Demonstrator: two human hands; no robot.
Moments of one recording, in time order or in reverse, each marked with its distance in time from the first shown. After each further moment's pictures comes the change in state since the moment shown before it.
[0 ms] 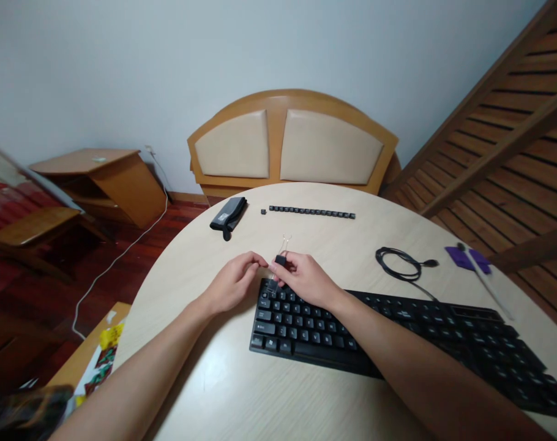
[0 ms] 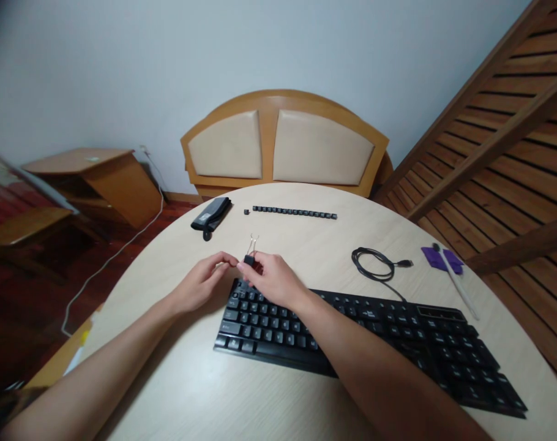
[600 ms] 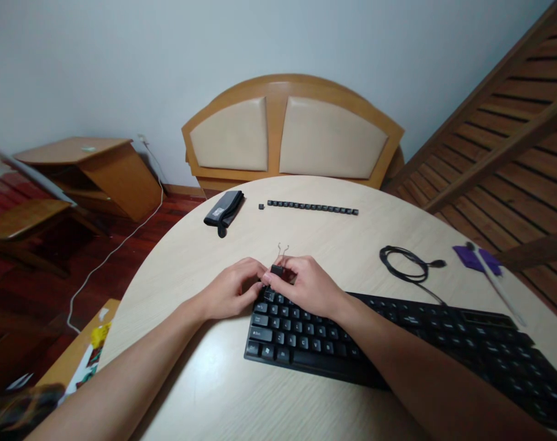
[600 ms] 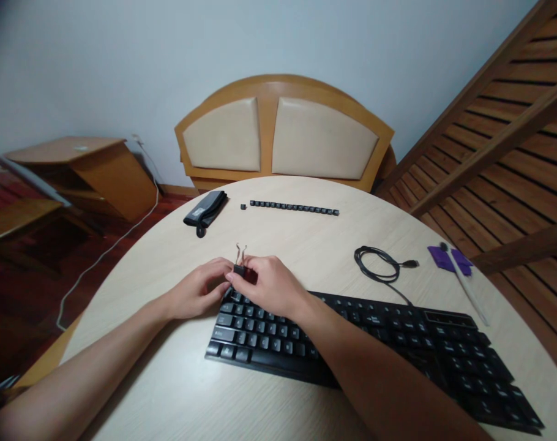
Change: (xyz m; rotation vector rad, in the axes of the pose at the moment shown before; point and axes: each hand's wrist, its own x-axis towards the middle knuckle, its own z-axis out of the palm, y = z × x) left_hand 0.000 -0.001 -0.003 0.057 -0.208 0.240; right_hand -0.007 -0.020 -0.004 -0.218 -0.017 -0.097
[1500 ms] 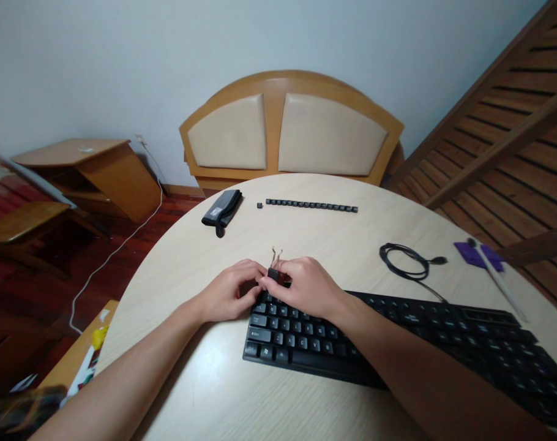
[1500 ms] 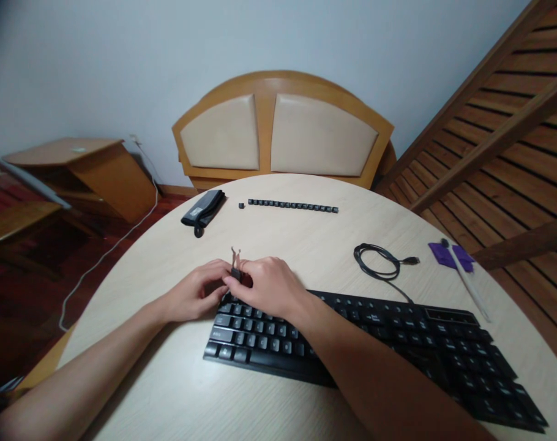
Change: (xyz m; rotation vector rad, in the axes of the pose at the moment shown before) left_hand 0.000 0.004 -0.001 -0.024 -0.023 0.053; right_hand -0.002 0.002 0.001 -0.350 0.027 -0.098
